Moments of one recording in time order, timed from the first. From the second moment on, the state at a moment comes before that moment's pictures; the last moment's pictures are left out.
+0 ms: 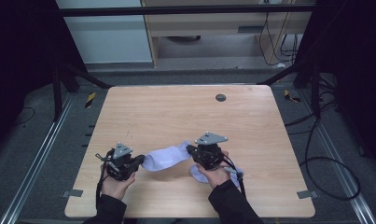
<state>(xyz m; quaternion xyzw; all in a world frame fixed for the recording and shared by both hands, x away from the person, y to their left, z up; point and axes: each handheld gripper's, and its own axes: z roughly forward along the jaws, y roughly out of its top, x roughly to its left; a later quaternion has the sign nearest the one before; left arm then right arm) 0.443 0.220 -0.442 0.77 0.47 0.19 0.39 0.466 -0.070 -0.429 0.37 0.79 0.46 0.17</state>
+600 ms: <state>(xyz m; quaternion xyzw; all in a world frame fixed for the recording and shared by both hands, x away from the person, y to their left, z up) 0.453 0.159 -0.428 0.80 0.42 0.18 0.40 0.441 -0.136 -0.426 0.40 0.77 0.46 0.19</state>
